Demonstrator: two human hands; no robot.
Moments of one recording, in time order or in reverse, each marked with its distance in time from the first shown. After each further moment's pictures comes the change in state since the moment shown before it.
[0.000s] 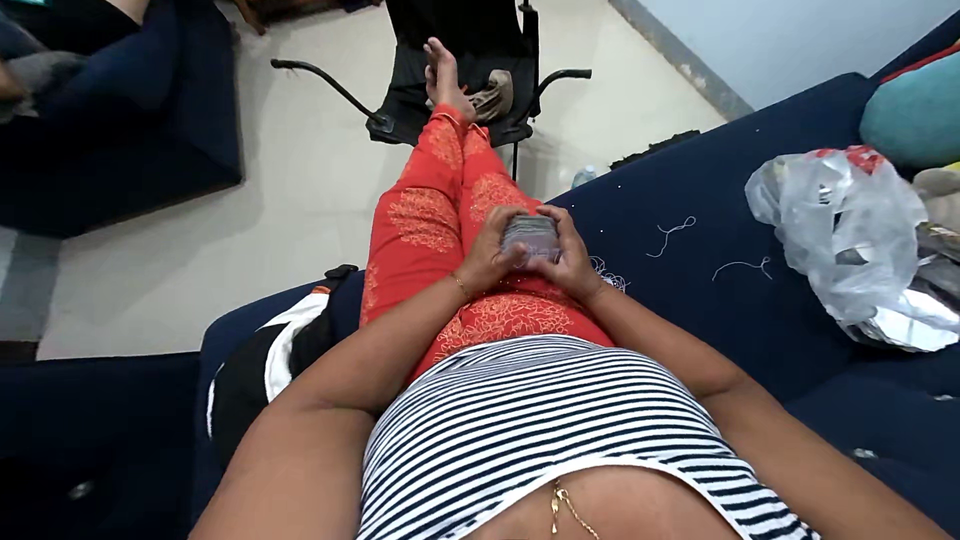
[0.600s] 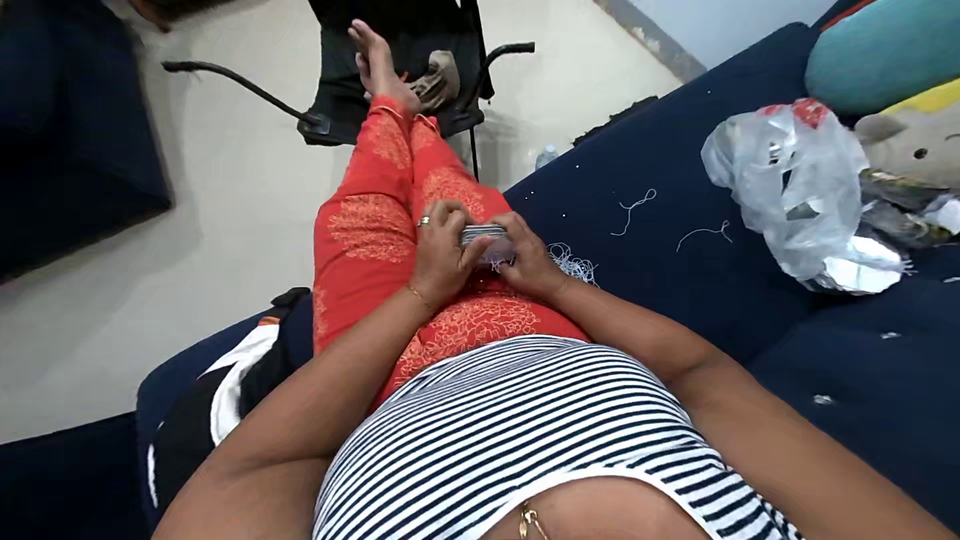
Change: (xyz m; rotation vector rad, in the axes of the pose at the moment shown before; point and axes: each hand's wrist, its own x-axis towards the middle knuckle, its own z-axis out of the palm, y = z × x) left_hand 0.009 0.015 0.001 0.408 0.053 0.056; right_hand -0.006 -0.003 0.003 -0.210 -0.003 0.025
